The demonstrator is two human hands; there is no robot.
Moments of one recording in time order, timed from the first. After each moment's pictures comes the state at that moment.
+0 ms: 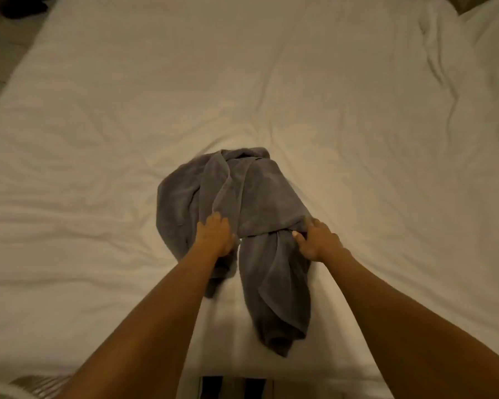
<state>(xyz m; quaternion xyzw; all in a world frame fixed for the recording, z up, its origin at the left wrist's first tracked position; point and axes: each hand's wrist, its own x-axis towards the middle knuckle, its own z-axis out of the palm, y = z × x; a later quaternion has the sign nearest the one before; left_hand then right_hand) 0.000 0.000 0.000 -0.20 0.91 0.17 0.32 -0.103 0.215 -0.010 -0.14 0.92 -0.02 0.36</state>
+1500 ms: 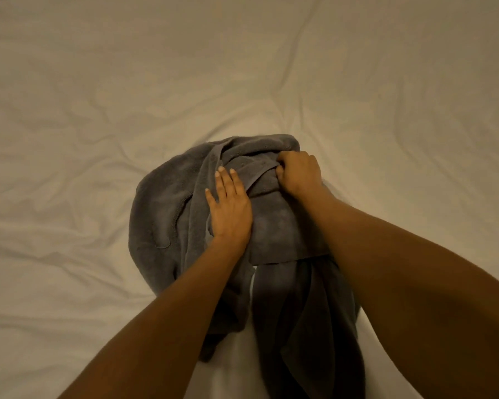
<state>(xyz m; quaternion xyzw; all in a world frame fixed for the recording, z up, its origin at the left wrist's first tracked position) -0.092 -0.021 -0.139 -0.30 0.94 0.11 0.12 -0.237 0.052 -0.145 -0.29 0.95 -0.10 0.11</state>
